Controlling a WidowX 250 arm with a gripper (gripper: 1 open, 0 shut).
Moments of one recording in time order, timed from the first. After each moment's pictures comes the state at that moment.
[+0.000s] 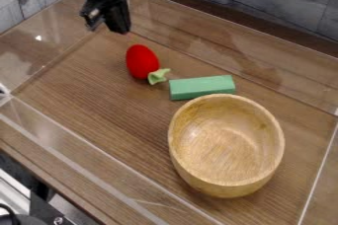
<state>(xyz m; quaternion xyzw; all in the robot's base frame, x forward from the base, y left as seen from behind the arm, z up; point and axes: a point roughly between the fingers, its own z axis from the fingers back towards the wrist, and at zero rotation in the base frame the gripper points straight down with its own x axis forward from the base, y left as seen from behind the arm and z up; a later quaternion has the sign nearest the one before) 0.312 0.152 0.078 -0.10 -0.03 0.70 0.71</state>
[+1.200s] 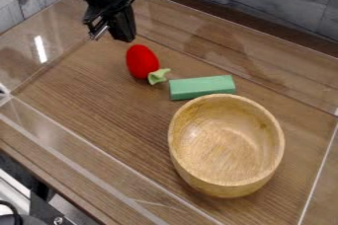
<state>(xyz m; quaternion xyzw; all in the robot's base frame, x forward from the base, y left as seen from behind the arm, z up) 0.290 0.113 0.091 -0.10 -0.03 0.72 0.69</state>
